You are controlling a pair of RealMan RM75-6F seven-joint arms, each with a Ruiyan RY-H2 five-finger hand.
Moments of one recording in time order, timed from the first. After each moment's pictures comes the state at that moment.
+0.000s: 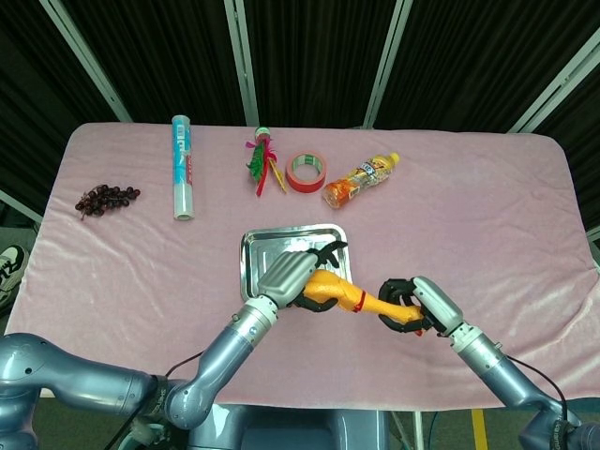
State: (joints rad) left arm -1.08 -1.69 -0.37 -1.86 0.64 1.10 0.40; right arm 0.55 -1.26 -0.05 -1.50 -1.69 1.22 0.93
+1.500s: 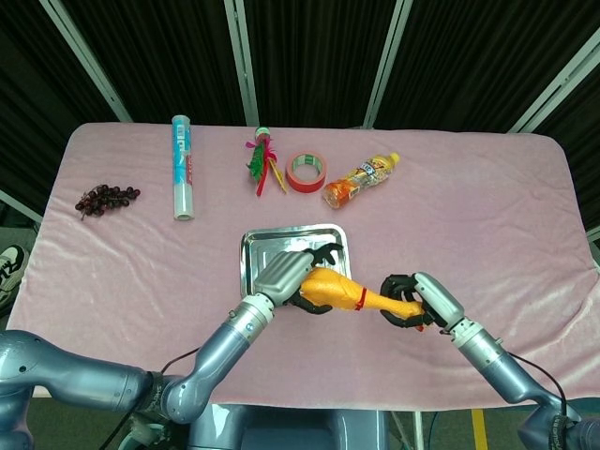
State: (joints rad) left arm -1.09 -1.66 -0.36 -1.85 0.60 1.07 0.37; right arm 0.55 -1.26 -0.04 -1.49 -1.67 1.21 0.95
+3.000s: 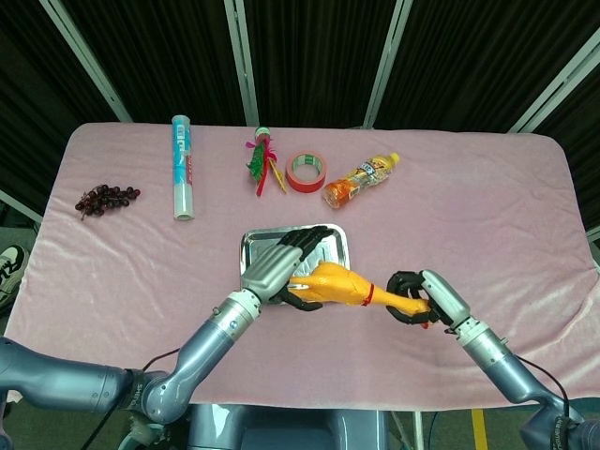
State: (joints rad) left arm -1.02 -1.55 -0.34 -1.92 0.71 1.05 0.31; right arm 0.54 -1.27 -0.04 -1.46 -1.65 1.21 0.97
